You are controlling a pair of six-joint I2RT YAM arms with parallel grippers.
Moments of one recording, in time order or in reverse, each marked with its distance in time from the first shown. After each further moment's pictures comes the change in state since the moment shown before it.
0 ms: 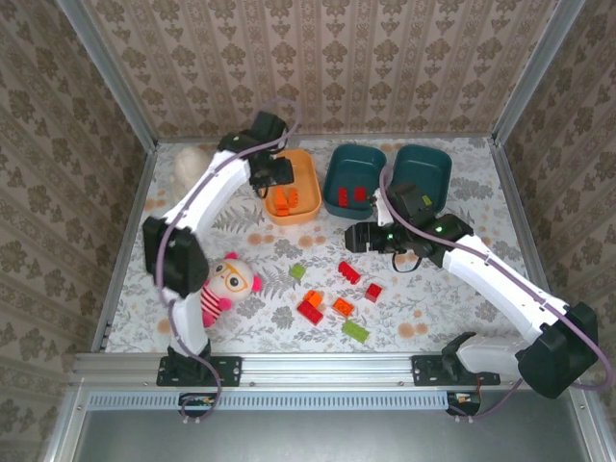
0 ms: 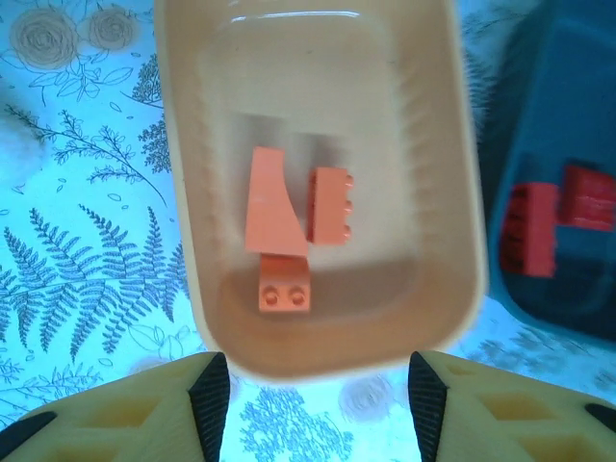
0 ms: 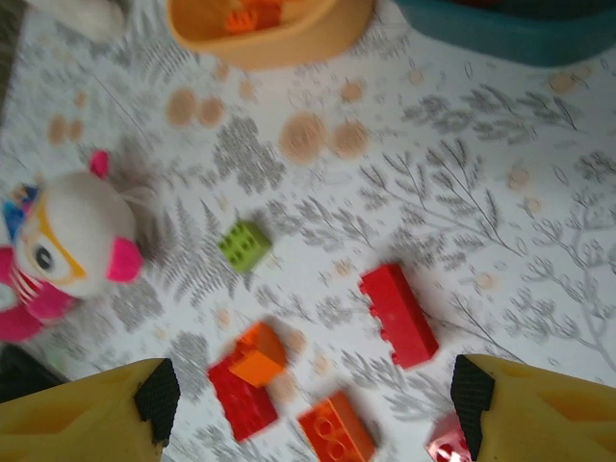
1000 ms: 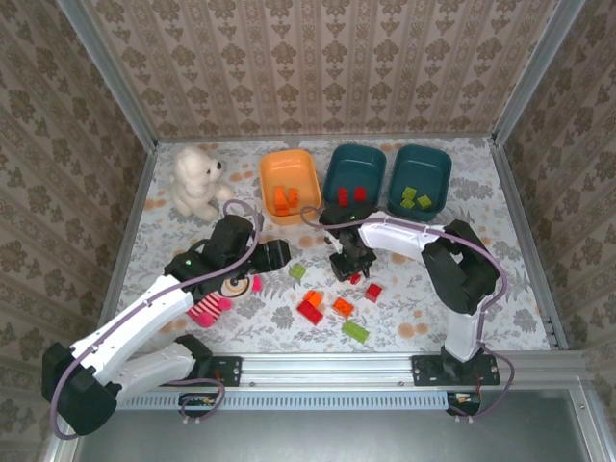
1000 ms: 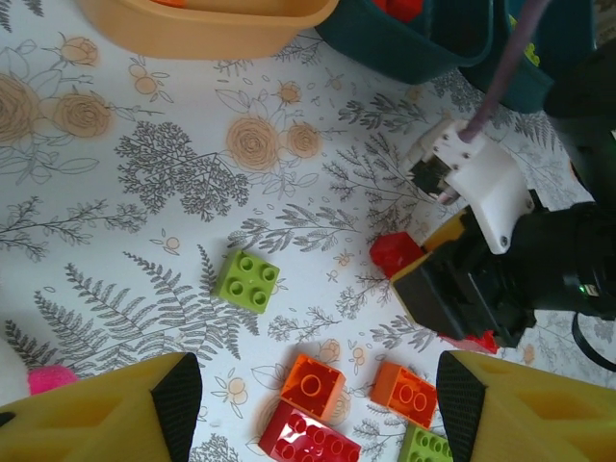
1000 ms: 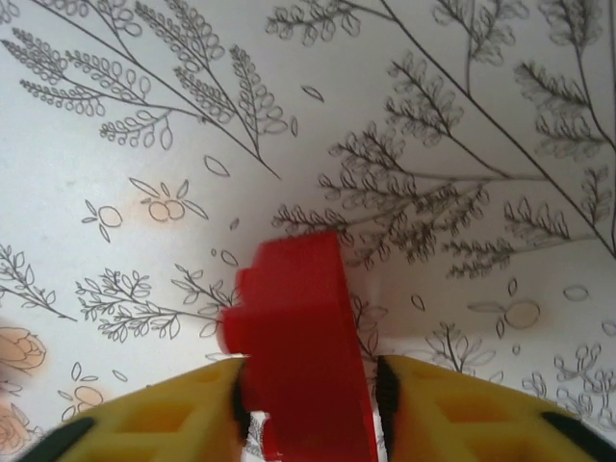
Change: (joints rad) left arm -0.207 -0.871 -1.014 0.428 0.155 -0.203; right arm 0.148 0.649 0.213 -0.155 0.193 -0.260
